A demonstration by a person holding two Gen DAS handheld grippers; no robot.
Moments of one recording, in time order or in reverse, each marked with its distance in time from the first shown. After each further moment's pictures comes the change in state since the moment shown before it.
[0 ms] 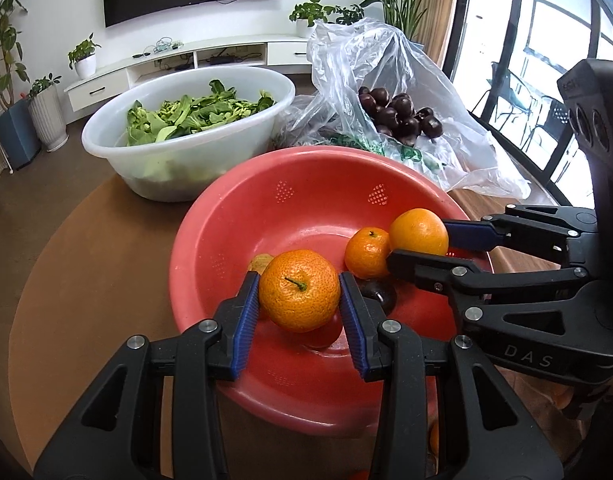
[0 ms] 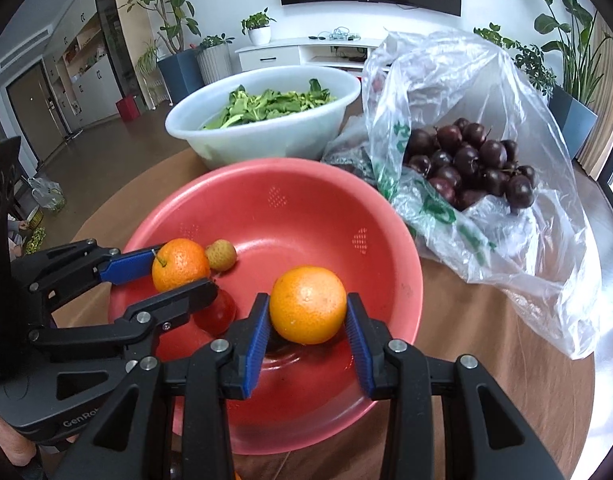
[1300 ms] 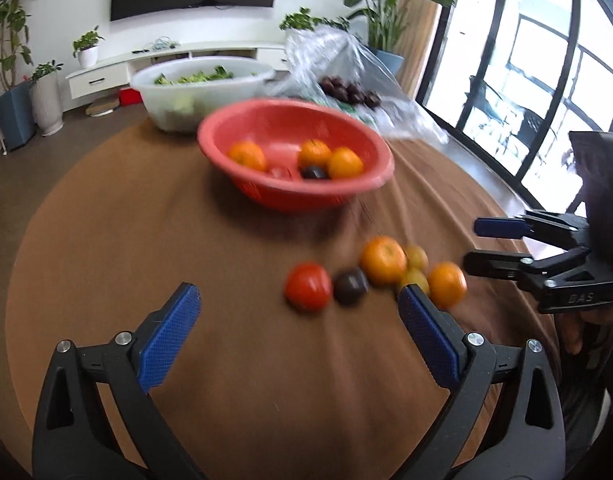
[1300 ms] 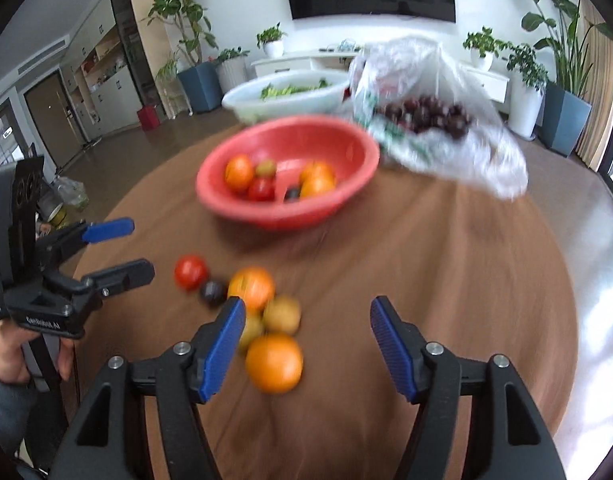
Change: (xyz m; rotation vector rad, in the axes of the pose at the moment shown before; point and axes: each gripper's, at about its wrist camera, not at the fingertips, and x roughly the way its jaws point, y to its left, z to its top) left arm -0.118 -0.025 -0.135 -0.030 -0.035 -0.085; right arm -0.104 0.003 -0.129 -0.003 -0.019 0.076
